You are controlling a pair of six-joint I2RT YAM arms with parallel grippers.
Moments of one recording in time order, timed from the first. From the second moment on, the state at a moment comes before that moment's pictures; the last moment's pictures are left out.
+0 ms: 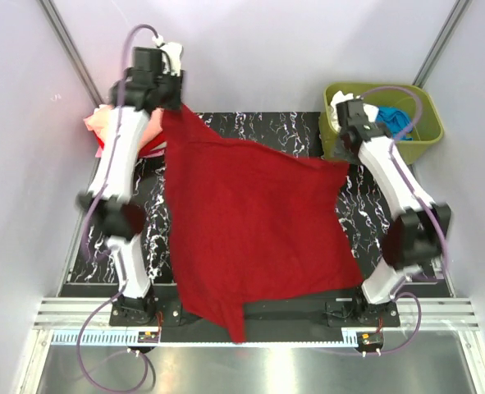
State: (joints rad) left arm -0.20 1.82 2.24 -1.00 0.00 0.09; right arm 0.20 1.60 1.55 -0.84 0.40 0.47
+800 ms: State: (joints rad) left arm -0.22 1.38 1.38 -0.79 0.02 -0.23; right arm 0.47 1.69 1.54 -0.82 -0.01 0.47
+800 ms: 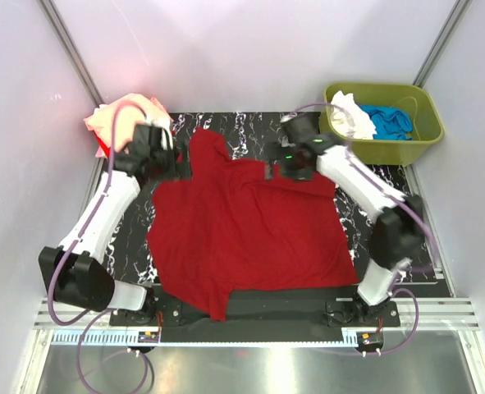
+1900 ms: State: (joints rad) left arm -0.22 0.54 0.83 -0.72 0.03 -0.32; right arm 0.58 2.81 2.65 -0.50 -0.04 0.40
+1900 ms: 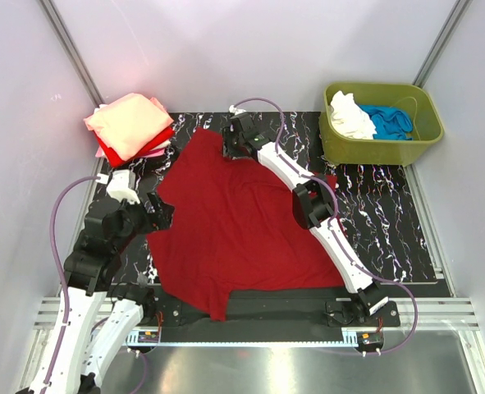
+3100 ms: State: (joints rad) left arm -0.22 0.56 0.83 -0.71 0.04 -0.31; right arm 0.29 2.78 2.17 0.29 -0.65 1.08
